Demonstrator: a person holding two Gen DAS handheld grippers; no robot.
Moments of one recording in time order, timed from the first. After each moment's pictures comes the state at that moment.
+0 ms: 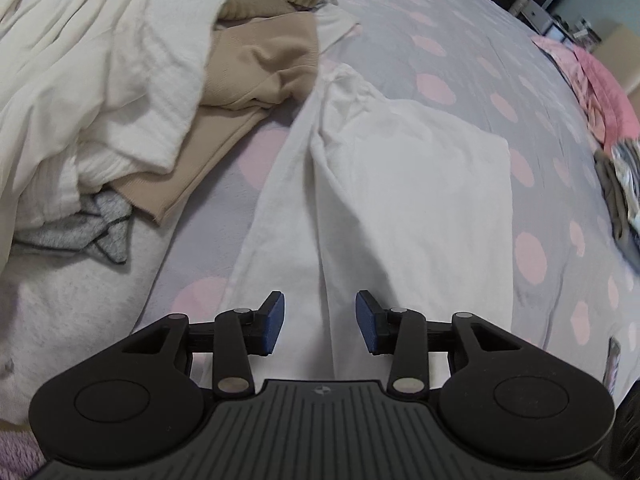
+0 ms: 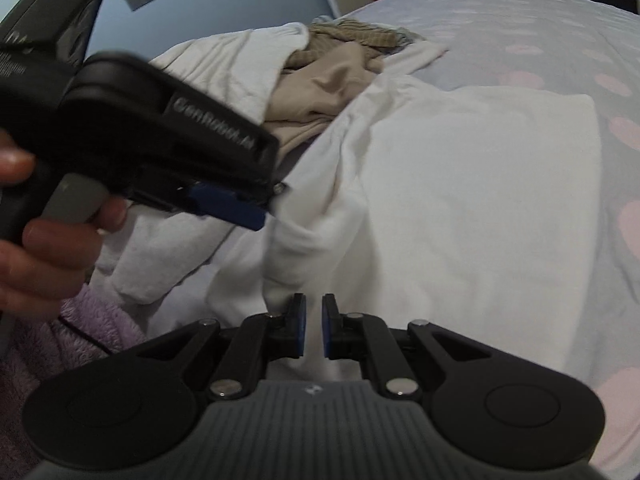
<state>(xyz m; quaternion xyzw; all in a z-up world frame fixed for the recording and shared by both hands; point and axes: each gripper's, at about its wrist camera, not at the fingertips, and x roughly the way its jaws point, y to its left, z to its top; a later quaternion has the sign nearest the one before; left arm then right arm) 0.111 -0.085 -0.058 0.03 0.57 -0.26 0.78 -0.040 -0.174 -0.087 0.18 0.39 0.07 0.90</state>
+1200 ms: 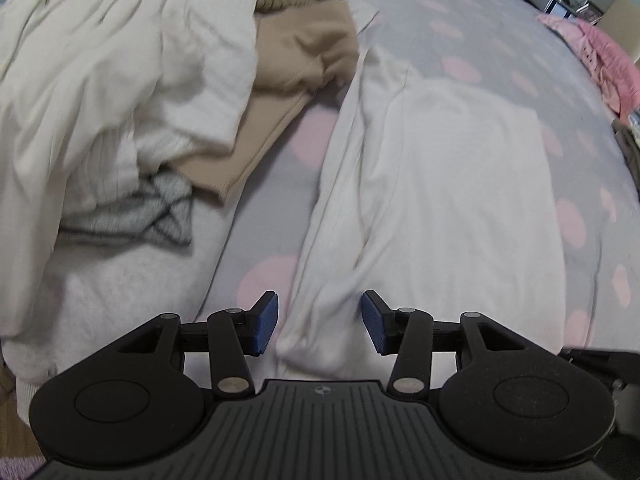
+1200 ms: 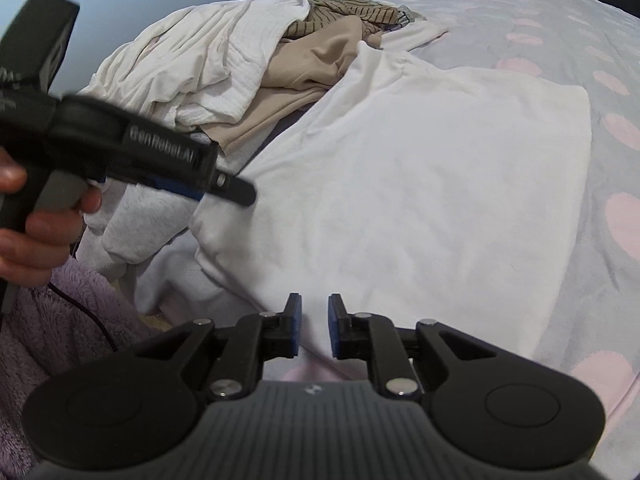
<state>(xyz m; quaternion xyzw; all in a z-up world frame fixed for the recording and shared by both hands) 0.099 -0.054 -0.073 0.10 0.55 -0.26 0.79 -0.053 -0.187 -0.082 0.15 0.44 0.05 0.89</state>
